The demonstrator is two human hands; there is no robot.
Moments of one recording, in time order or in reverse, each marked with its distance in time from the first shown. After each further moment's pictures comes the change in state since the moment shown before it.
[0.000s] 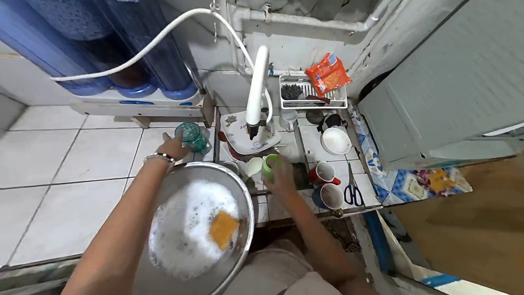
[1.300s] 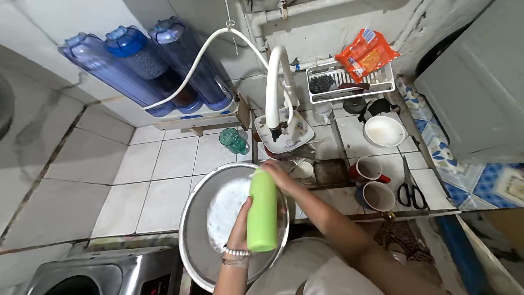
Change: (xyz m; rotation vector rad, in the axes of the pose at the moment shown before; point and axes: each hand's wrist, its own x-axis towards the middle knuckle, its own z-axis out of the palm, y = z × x) left_hand -0.237 0.049 0.086 -1.668 -0.426 -0.137; right_hand 0.035 -0.074 0.032 0.973 -0.444 0.090
